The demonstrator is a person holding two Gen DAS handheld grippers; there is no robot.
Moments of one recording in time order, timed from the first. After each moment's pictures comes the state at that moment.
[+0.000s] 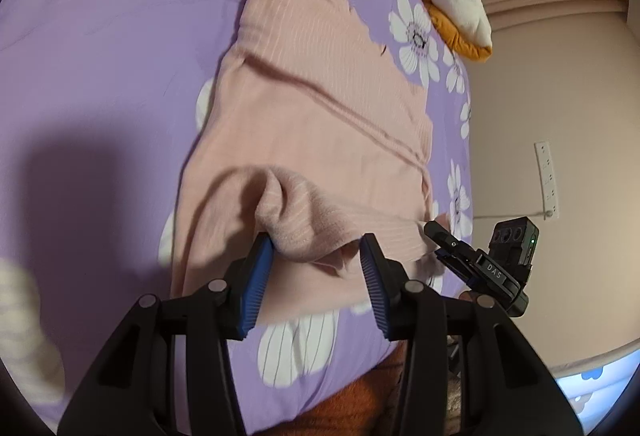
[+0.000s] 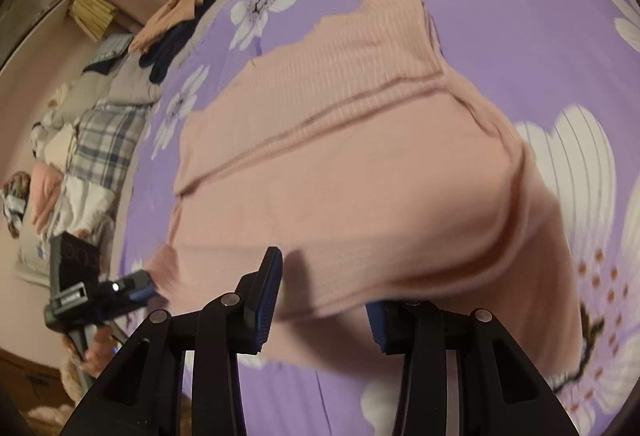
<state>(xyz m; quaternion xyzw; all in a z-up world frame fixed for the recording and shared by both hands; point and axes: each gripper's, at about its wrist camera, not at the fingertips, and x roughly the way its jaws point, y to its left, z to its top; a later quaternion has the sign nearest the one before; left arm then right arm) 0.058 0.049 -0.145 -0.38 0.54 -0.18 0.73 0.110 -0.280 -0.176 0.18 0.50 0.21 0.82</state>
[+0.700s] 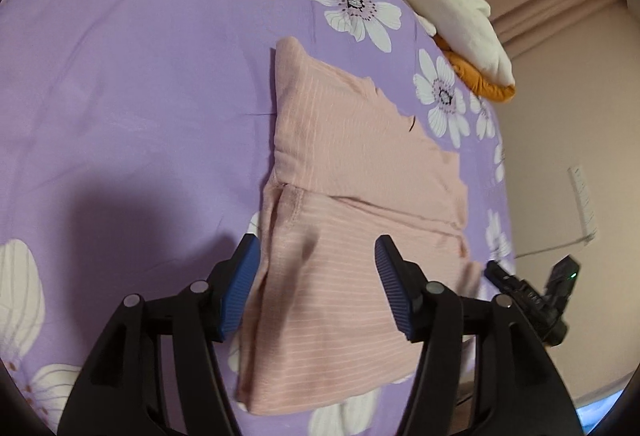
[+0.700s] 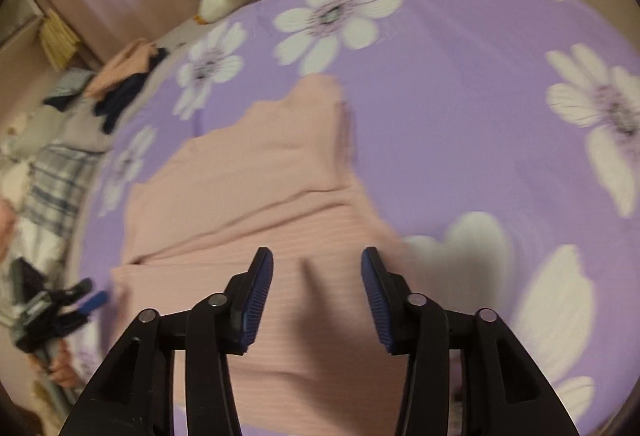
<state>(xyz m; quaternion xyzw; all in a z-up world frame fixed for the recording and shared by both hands) 0.086 0.071 -0.125 -0.30 0.48 -0.10 0.82 0.112 -0.329 -0.149 0.12 0.45 0.07 0.88</state>
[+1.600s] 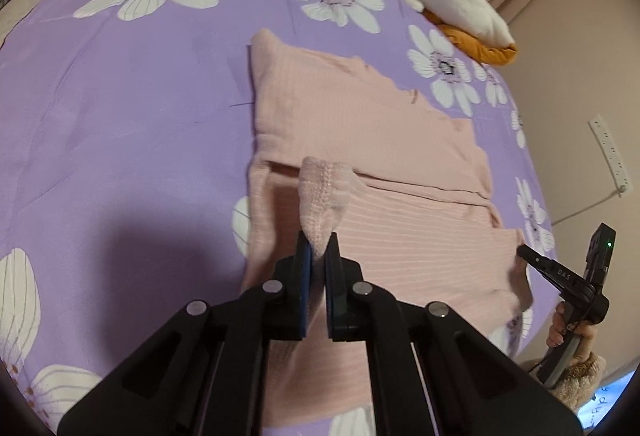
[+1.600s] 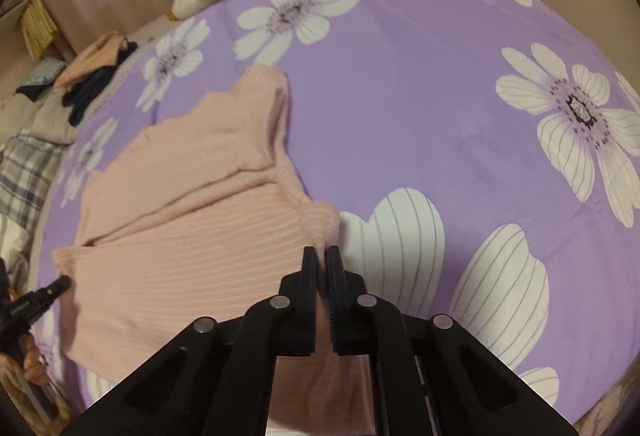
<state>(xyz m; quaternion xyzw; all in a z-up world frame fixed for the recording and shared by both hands) 0.079 0.037 -0.135 -0.22 0.47 -0.09 0.85 0.094 -0.348 -0.153 0.10 0.43 0.05 0.89</state>
